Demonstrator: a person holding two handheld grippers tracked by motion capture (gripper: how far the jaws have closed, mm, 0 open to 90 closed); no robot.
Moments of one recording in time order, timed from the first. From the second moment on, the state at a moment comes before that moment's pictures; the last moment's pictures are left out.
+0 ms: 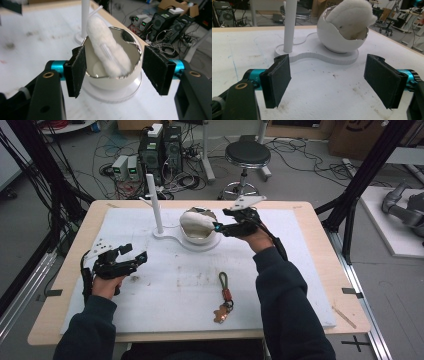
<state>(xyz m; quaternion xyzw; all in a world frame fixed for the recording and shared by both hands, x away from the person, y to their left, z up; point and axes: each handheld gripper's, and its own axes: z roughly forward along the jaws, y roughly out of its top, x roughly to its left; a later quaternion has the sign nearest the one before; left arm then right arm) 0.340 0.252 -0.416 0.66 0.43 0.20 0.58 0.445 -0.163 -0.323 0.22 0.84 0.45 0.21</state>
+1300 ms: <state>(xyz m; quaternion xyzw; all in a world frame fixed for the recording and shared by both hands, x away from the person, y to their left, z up) 0.339 0.246 -0.420 0.67 0.42 0.20 0.57 0.362 -0.287 -0.395 0.38 0.77 0.45 0.23</state>
